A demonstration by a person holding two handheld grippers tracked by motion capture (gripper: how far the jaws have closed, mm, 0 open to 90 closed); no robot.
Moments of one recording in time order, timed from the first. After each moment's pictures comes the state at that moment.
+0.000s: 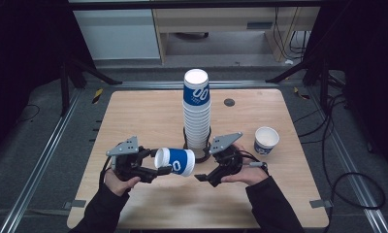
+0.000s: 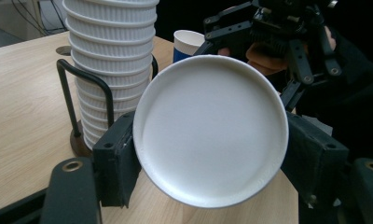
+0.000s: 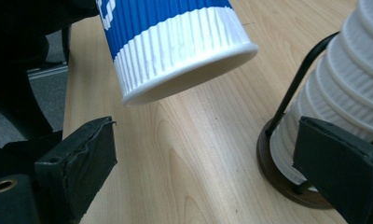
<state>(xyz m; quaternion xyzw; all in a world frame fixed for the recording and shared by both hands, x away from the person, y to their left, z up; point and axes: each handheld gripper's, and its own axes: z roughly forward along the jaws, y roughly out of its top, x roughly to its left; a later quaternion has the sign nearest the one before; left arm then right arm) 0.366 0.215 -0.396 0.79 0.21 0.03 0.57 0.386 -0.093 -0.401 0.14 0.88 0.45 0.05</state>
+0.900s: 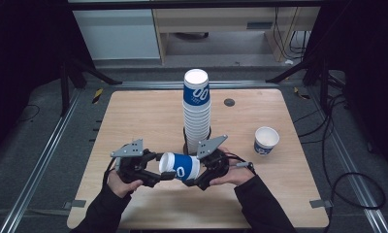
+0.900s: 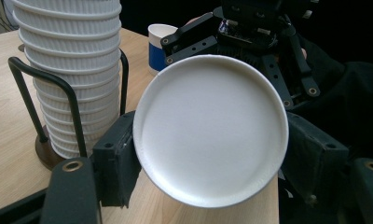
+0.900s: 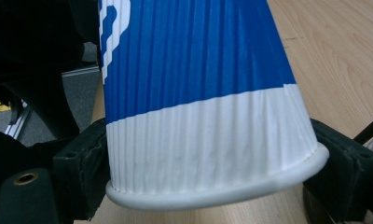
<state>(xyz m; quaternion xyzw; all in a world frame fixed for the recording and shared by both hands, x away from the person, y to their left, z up) 0.364 0.206 -0.399 0.80 0.18 0.00 0.57 0.387 -0.060 -0.414 0.08 0.88 0.47 0.00</state>
